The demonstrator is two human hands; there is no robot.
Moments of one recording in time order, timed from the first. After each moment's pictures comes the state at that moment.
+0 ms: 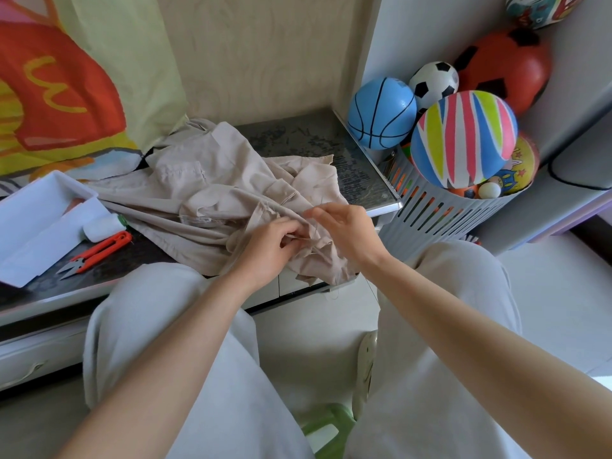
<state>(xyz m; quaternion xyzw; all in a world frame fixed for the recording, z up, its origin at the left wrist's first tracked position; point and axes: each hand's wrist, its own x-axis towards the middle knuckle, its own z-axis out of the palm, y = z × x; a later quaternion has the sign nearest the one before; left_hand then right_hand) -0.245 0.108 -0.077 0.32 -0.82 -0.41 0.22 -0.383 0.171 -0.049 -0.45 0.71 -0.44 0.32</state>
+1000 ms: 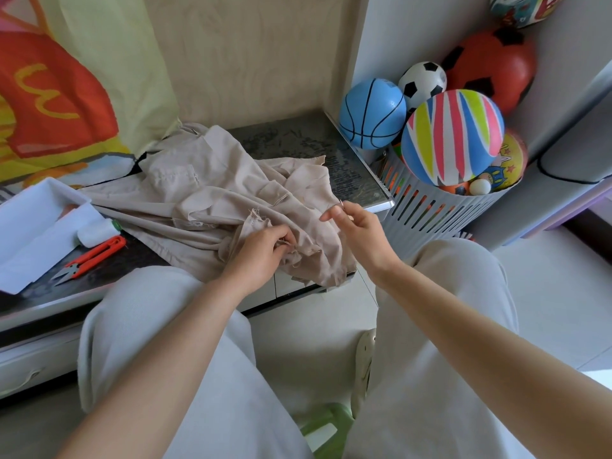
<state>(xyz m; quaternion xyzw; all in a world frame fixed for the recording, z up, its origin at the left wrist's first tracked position) -0.243 0.104 -0.092 0.38 -0.84 -0.37 0.15 -0.397 0.193 -0.051 -0.41 0.68 -0.50 0.35</state>
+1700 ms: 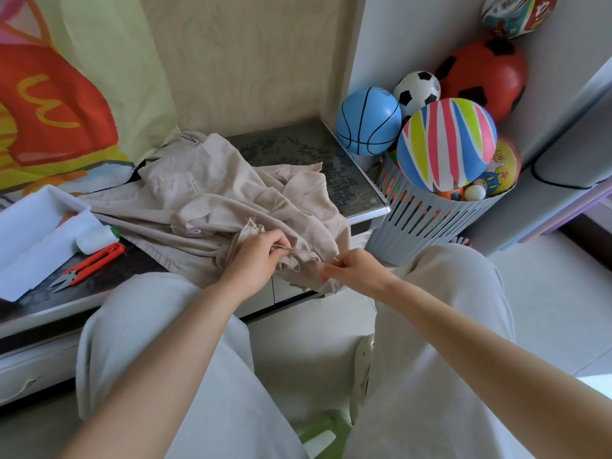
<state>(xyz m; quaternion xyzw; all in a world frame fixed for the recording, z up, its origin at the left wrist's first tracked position) -0.244 0.105 -0.086 0.38 -0.83 -0.36 0.18 -0.406 0.211 -0.070 -0.48 0.76 -0.21 0.38</state>
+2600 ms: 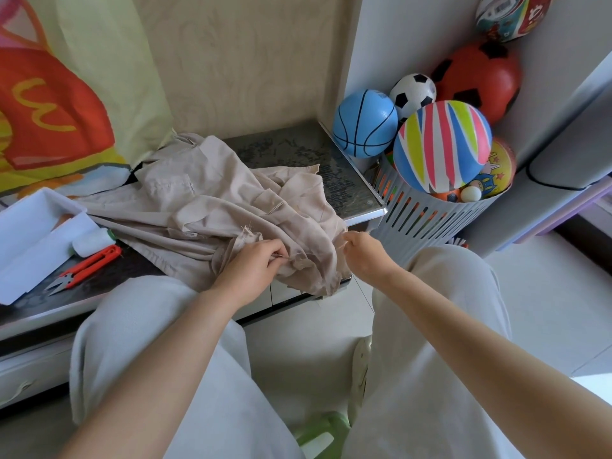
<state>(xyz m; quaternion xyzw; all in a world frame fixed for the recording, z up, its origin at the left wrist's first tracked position) -0.237 0.104 -0.094 0.36 -0.87 -0.32 0.12 -0.417 0.194 -0.061 -0.45 0.83 -0.17 0.28</state>
